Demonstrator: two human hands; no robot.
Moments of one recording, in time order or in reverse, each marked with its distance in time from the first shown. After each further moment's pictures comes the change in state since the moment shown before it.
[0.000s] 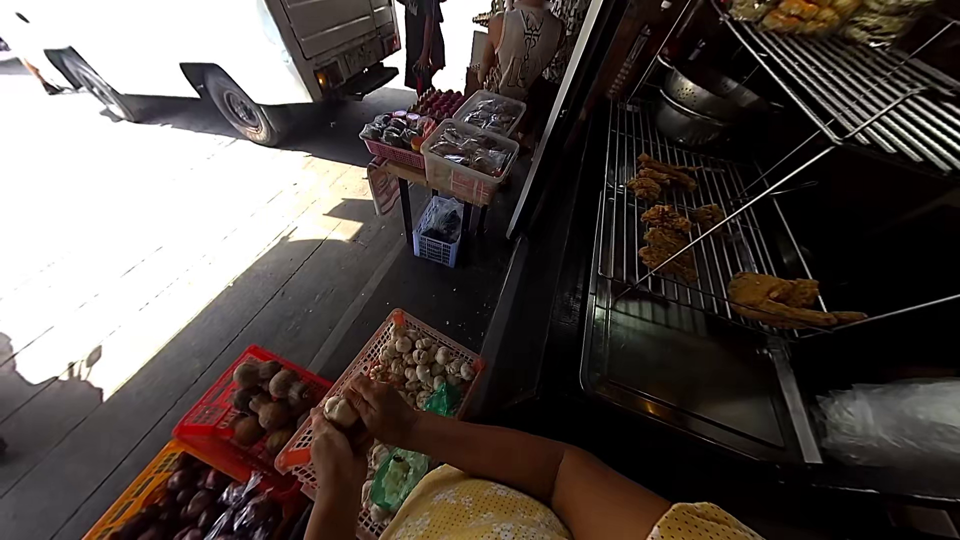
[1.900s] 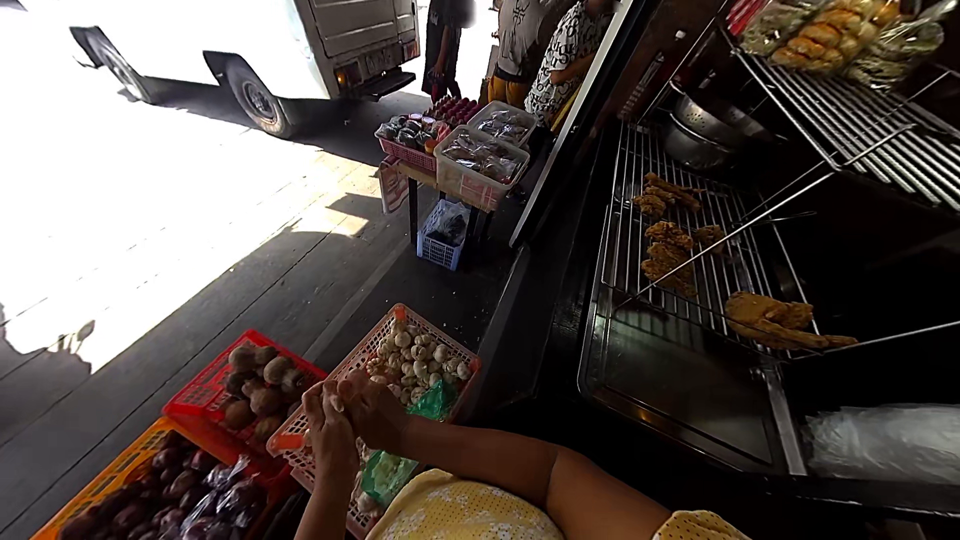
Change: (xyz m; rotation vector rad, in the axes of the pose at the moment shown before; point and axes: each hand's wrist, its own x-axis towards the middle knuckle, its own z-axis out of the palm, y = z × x) left_hand 0.003 -0.014 -0.019 0.272 -0.104 0.505; right_hand -0.010 -0.008 0.021 0.004 -0.014 0.183
